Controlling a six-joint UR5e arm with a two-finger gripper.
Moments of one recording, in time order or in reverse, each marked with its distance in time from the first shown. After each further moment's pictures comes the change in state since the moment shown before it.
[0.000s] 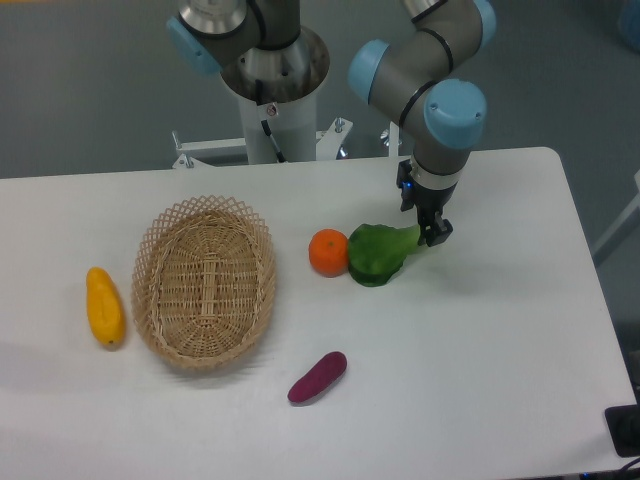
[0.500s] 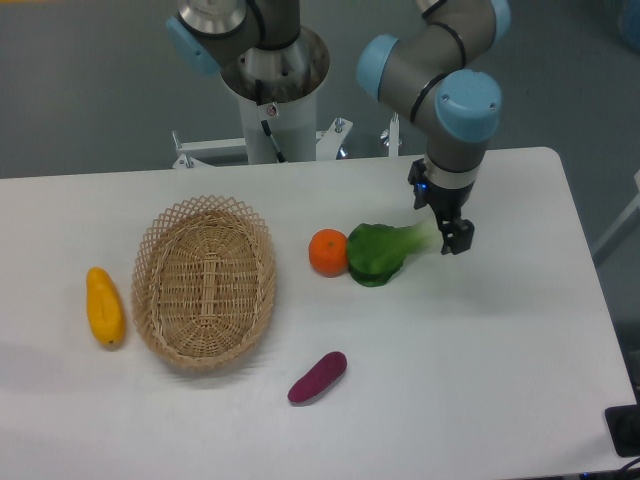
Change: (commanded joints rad) arm -0.018 -0.037 0.152 -0.023 0.002 -0.127
